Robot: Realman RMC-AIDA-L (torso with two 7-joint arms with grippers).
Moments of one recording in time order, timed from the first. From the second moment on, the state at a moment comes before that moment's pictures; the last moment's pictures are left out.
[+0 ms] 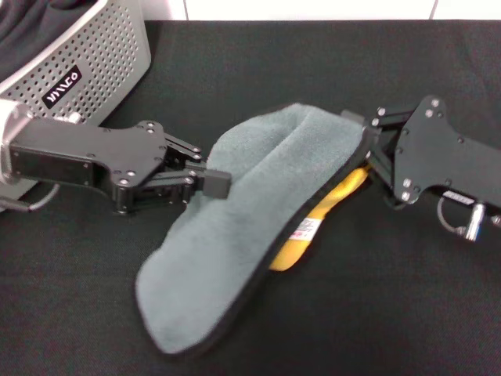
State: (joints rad) left arm -0.56 -1.93 0.94 0.74 1.71 1.99 -1.68; right arm 0.54 1.97 -1.91 -0.33 -0.44 -1.61 0.43
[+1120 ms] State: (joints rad) left arm -0.43 -2.08 0.78 0.74 1.74 1.79 -1.38; right arm 0.29 1.99 -1.69 -0.92 -0.48 -1.19 0.74
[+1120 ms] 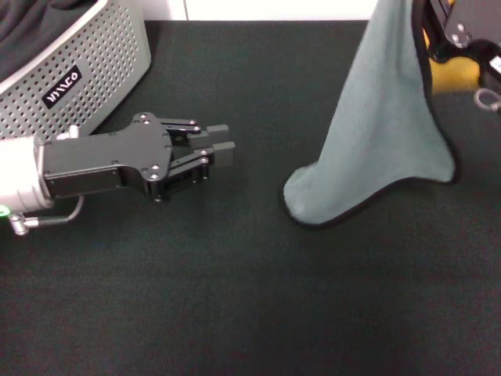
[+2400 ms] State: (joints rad) left arm -0.45 -2.09 0.71 0.55 1.72 1.72 -1.24; right arm 0.24 2.00 -1.57 -1.06 -0.72 -1.09 0.98
